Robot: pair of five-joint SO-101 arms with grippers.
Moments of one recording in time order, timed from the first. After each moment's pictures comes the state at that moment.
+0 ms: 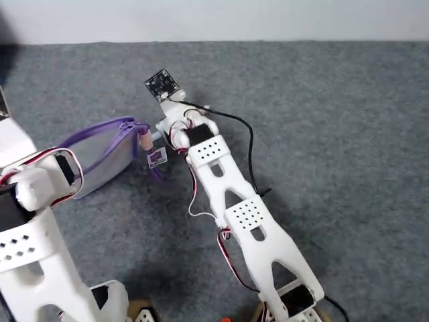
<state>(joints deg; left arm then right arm) -23.5 -36.6 8.1 99.6 13.1 -30.9 90.3 -95.0 59.4 11.3</state>
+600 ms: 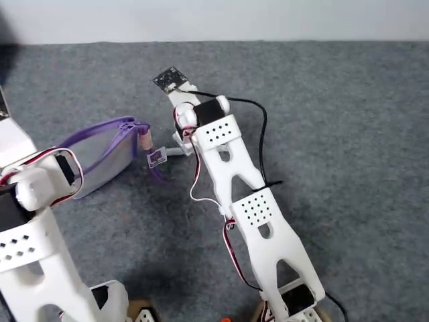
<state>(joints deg) -23.5 -36.6 8.1 99.6 13.1 -28.9 74.7 -95.2 100.0 11.6</state>
